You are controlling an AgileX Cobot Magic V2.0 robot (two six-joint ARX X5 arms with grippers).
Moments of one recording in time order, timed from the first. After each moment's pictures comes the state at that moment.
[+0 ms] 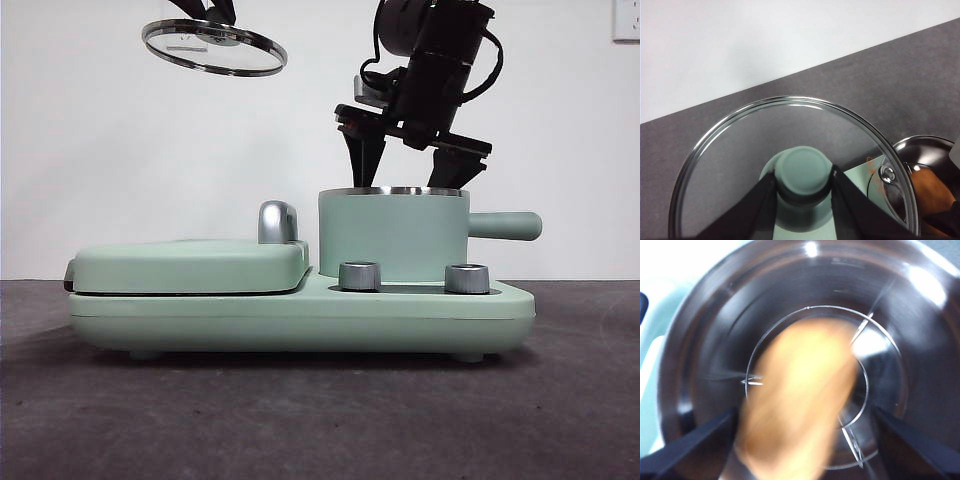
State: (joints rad) left arm -0.38 1.79 2.12 -0.87 0.00 0.05; right arm 0.43 2.01 1.88 -0.97 -0.13 0.16
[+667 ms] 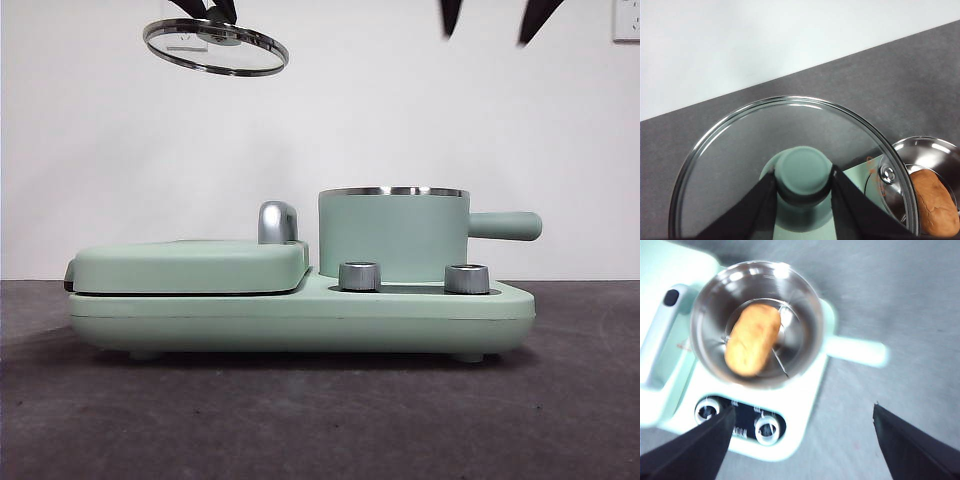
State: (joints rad) left arm -0.39 1.79 2.12 -0.87 0.00 0.04; right arm 0.43 1.64 2.00 -1.34 0.08 0.15
